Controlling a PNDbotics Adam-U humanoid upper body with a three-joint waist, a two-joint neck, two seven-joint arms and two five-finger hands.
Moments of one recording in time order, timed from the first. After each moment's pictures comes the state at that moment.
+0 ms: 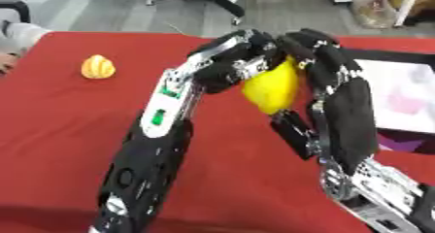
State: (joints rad) left arm -0.74 -0.15 -0.12 -1.38 0.17 0.04 -0.91; right arm -0.48 -0.45 0.74 -1.97 0.93 0.37 -0.74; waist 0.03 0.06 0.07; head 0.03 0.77
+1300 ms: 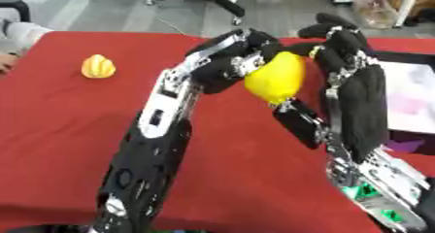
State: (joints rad) left arm -0.73 -0.16 -0.12 -1.40 0.18 0.08 -0.91; right arm -0.48 -0.43 0.69 -1.97 0.94 0.37 -0.75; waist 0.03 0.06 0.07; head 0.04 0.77
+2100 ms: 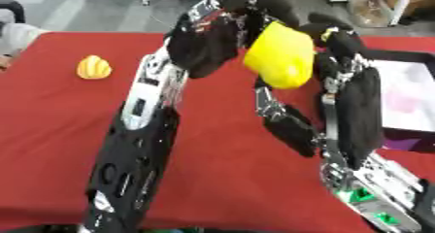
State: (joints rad) left arm -0.75 -0.12 -0.04 -1.50 0.26 0.07 -0.91; right arm -0.48 -0.42 0.71 -1.99 0.94 0.35 -0.77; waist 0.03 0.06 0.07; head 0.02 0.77
